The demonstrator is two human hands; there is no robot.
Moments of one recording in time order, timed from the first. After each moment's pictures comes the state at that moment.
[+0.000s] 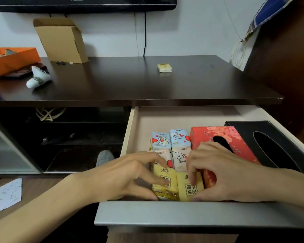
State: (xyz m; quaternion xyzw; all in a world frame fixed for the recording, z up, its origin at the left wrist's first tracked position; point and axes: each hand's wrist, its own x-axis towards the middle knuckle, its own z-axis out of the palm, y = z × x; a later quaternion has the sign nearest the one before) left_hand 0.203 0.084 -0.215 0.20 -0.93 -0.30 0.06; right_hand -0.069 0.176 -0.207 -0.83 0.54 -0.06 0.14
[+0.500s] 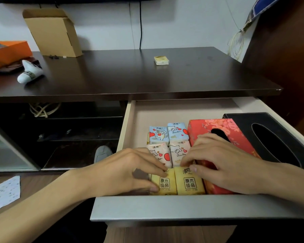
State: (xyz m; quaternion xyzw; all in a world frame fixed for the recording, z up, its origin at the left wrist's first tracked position) left_hand 0.192 0.071 -0.230 0.14 -0.95 -0.25 0.08; right_hand -0.070 0.176 -0.210 -0.82 0.55 -0.10 0.10
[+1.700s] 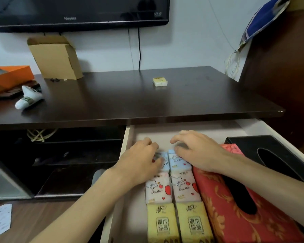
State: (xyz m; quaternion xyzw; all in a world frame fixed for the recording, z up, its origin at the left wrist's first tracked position) left_hand 0.119 0.003 -0.243 0.40 -0.91 -0.08 0.10; right_hand -0.079 0.060 -0.225 -0.71 0.68 -0.15 0.08
